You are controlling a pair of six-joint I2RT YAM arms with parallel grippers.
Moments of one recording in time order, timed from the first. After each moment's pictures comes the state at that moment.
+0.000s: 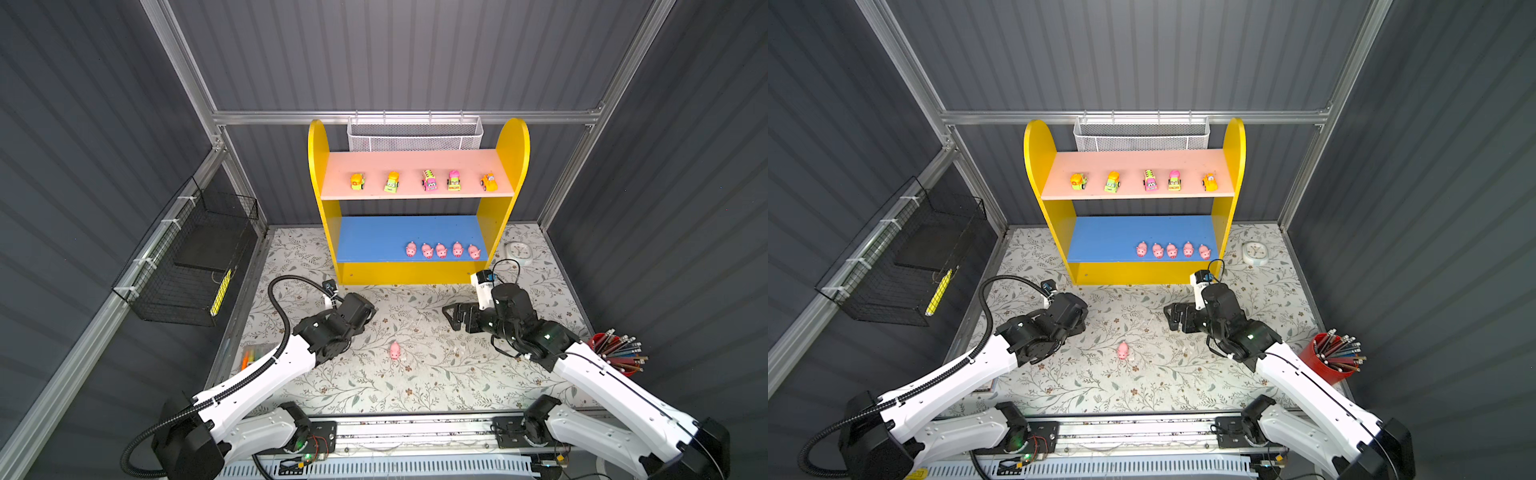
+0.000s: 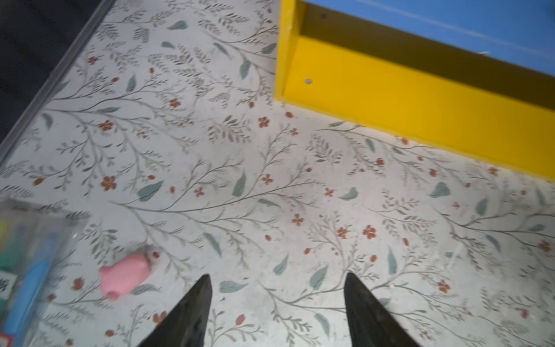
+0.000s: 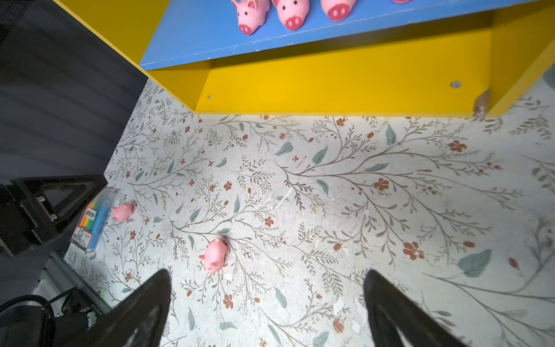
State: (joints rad) left arm -0.76 1.11 0.84 -0.80 -0.59 -0.89; right arm 0.60 0.96 0.74 -0.40 -0.08 0.50
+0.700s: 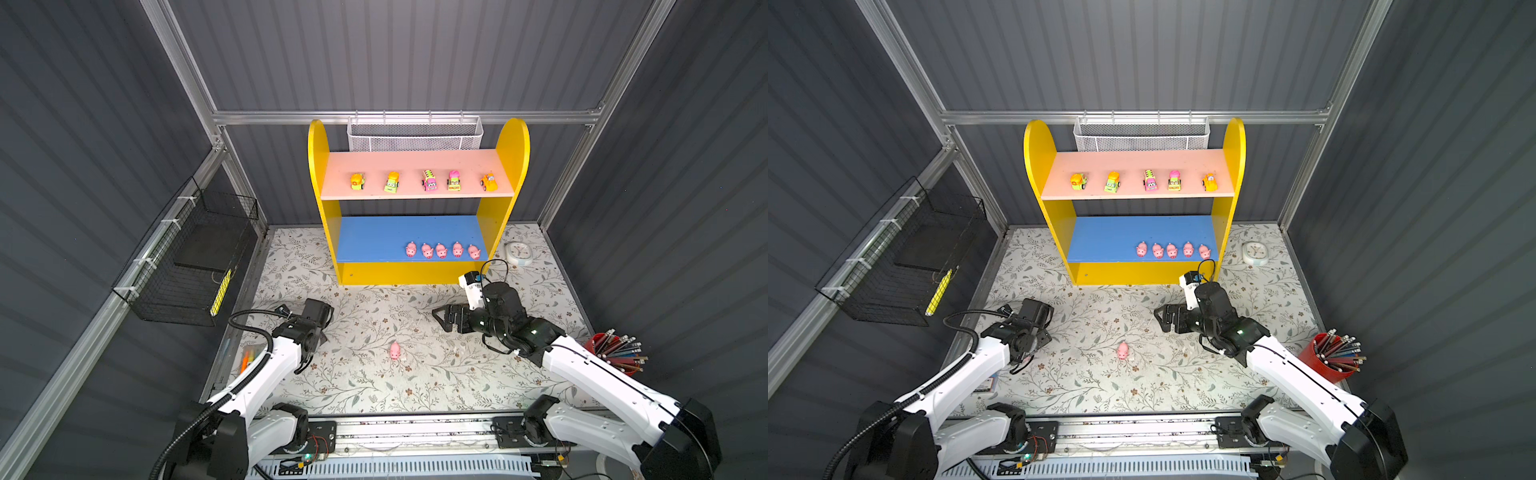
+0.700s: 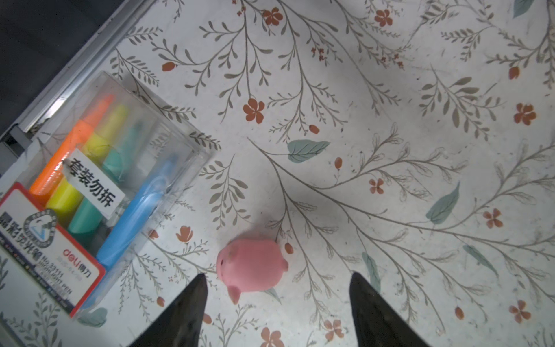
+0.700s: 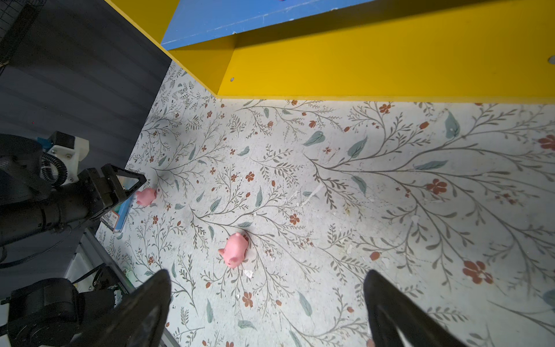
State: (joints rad) left arm -0.31 1.12 0.61 -0.73 -0.45 -0.89; right arm 0.60 1.03 0.72 -0.31 -0.18 0.51
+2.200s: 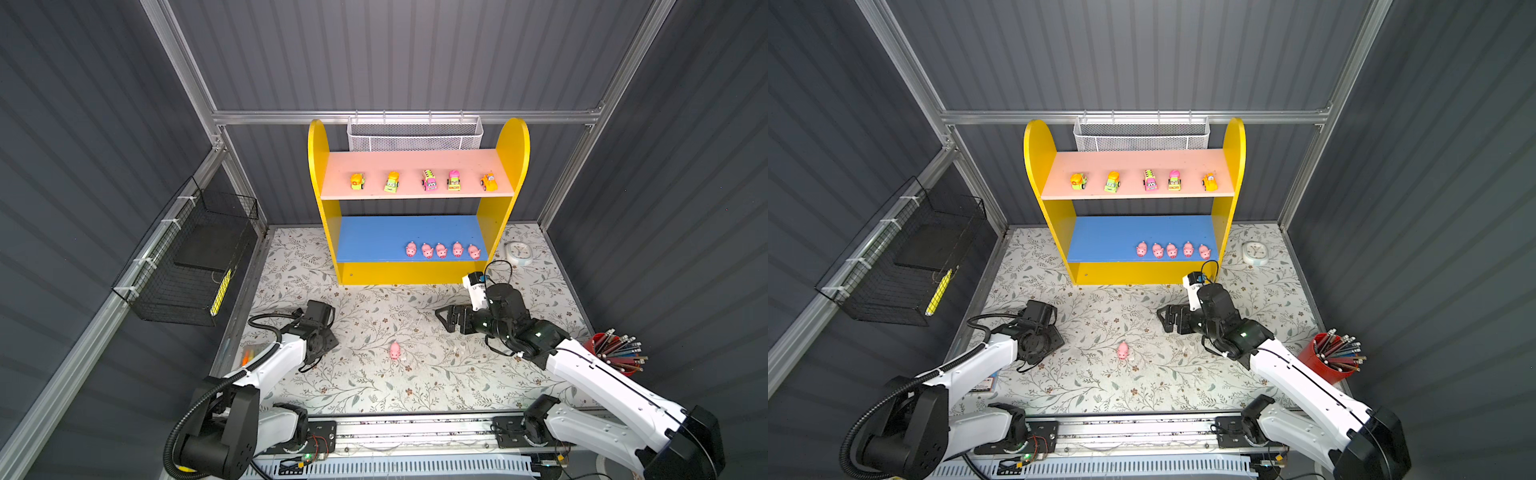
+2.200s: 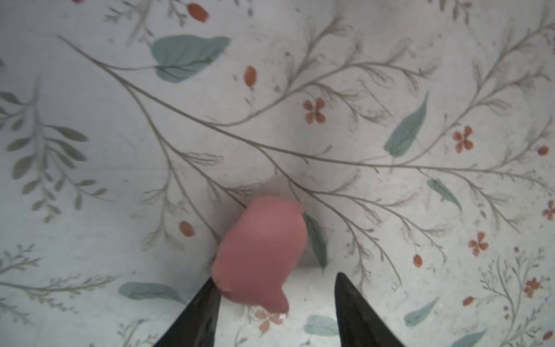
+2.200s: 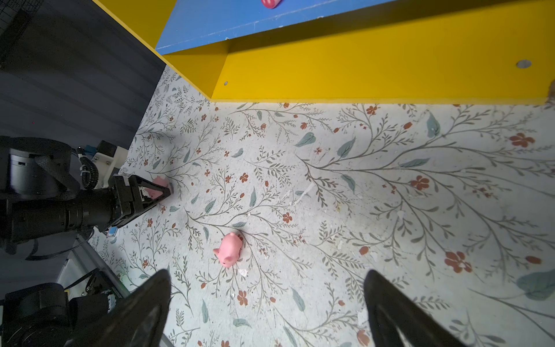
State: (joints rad) left arm -0.33 1.24 0.56 -0.53 -0.14 -0.84; right arm 0.60 0.99 0.72 -0.35 -0.15 0.51
